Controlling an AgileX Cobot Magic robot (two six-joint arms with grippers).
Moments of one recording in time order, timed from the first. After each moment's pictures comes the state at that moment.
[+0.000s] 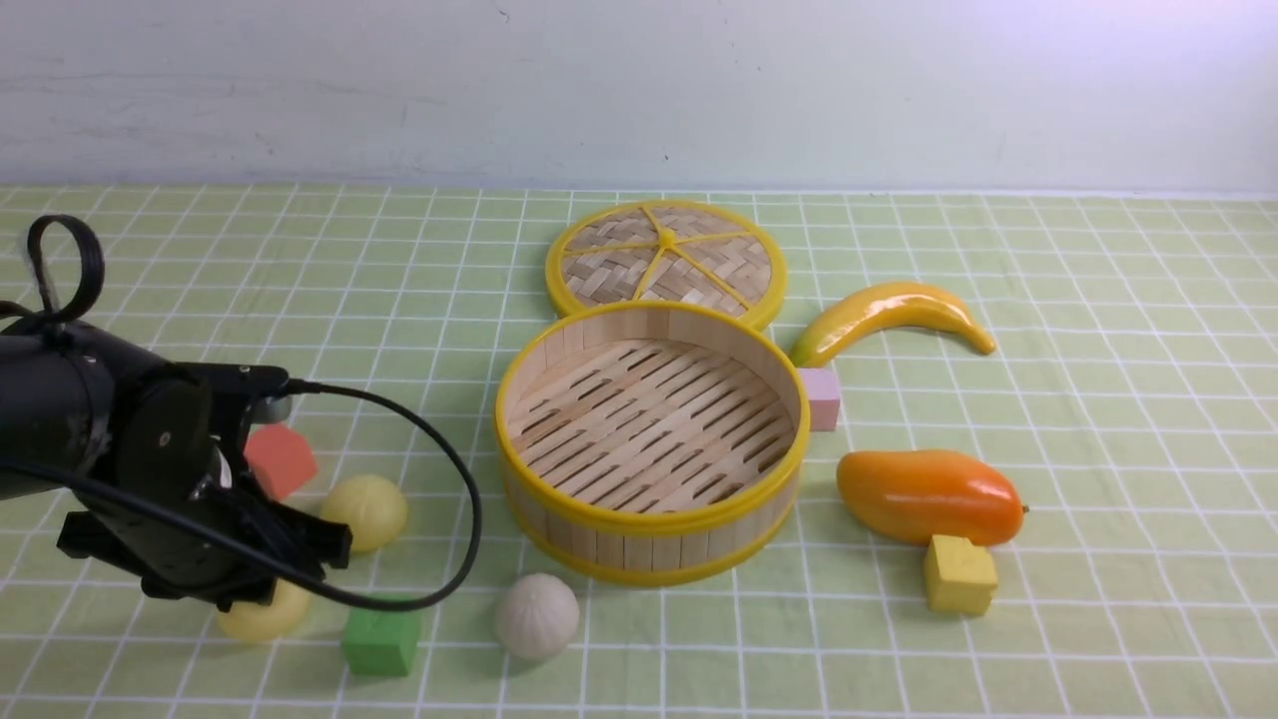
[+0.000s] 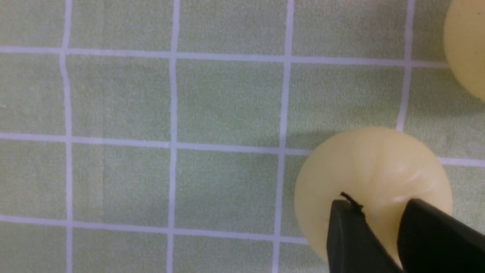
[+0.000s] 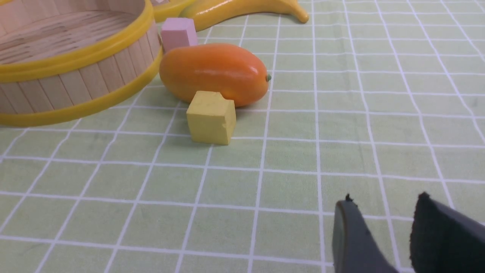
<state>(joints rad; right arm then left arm) 0.09 -0.01 0.02 0.07 0.39 0.00 -0.20 1.64 -0.89 0.26 0.54 -0.41</state>
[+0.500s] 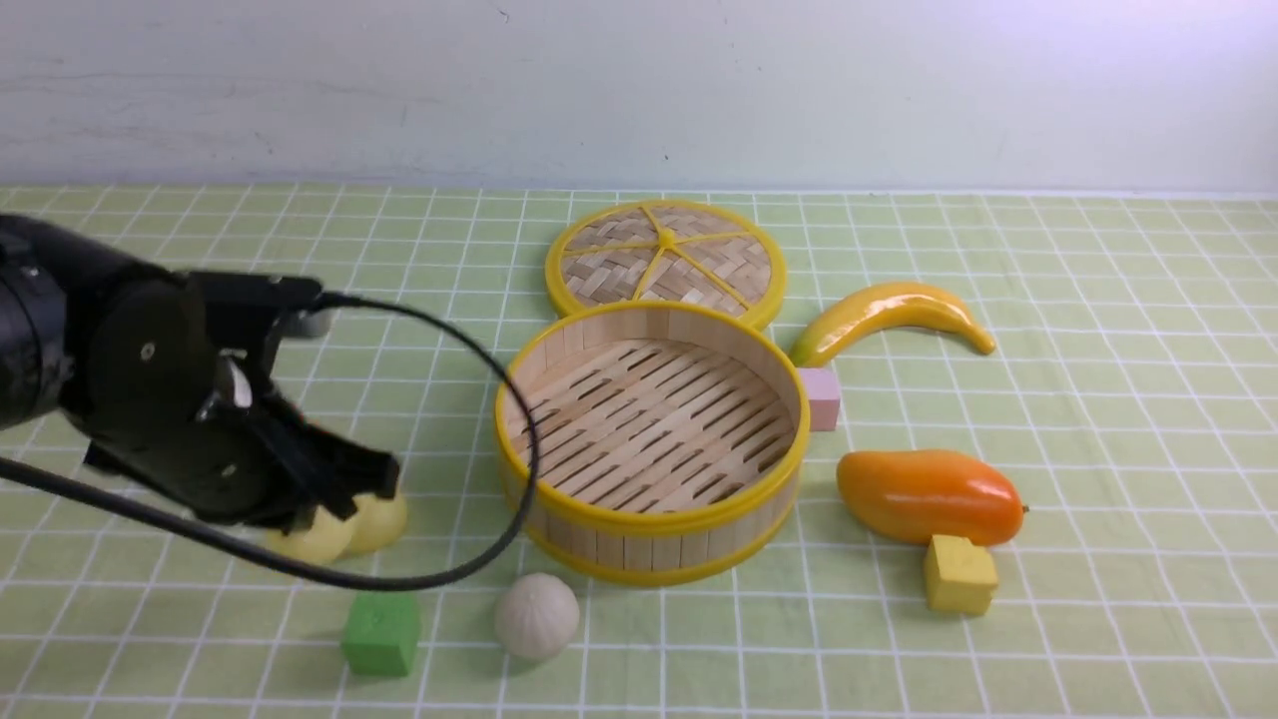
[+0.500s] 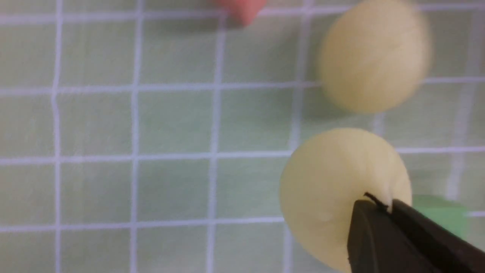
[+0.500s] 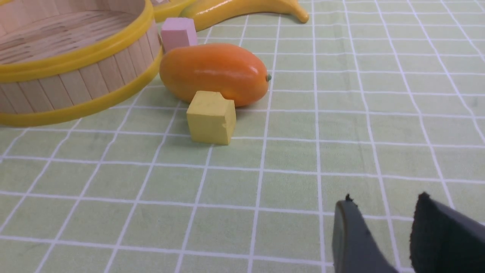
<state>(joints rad) 0.09 -0.01 0.02 0.07 0.39 0.00 -0.33 1.49 -1.01 0.16 0.68 -0.32</state>
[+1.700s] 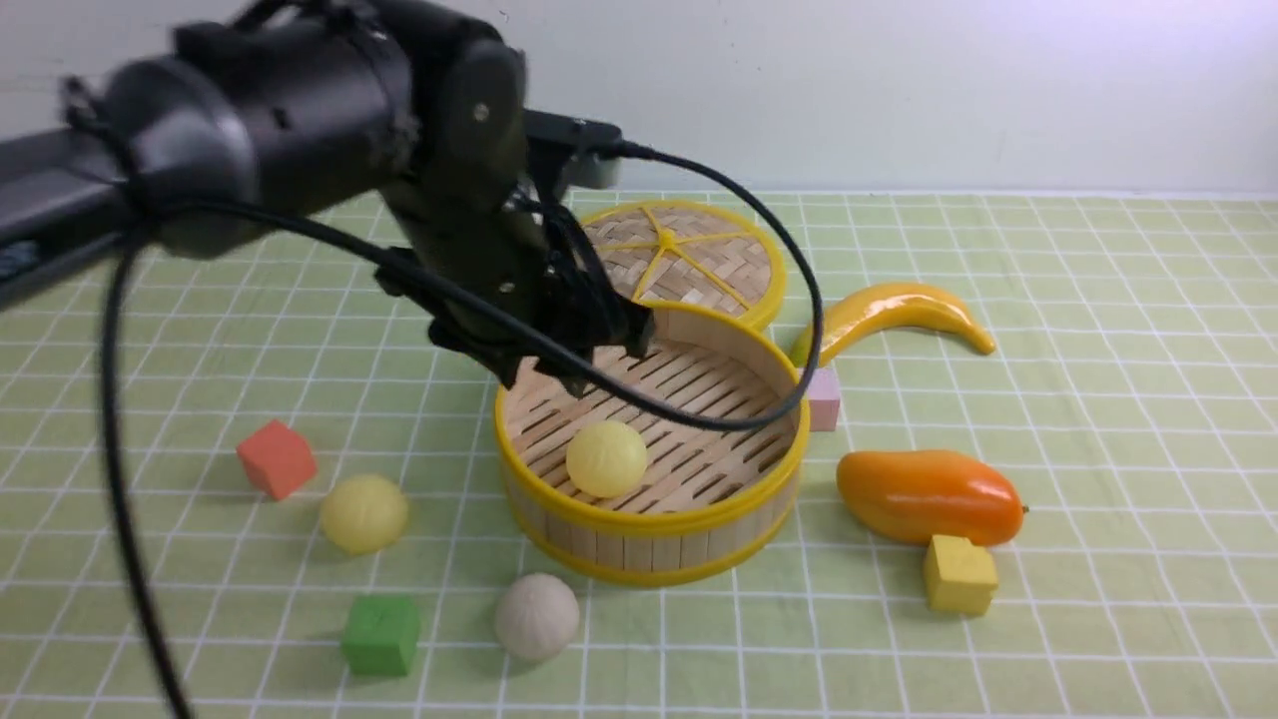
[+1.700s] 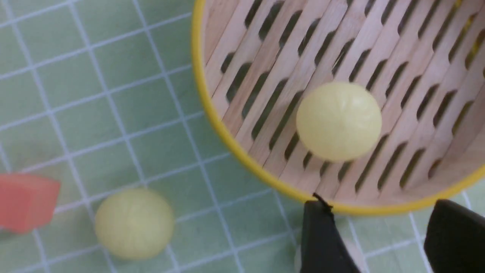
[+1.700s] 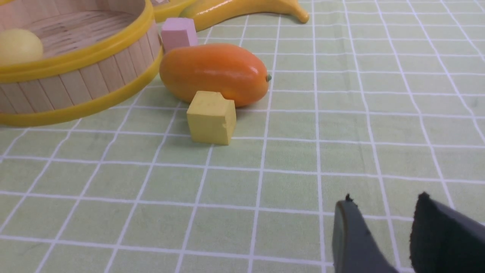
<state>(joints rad) 0.09 -0.01 0.02 0.07 0.39 0.00 -0.52 1.72 -1.51 0.08 0.97 -0.23</state>
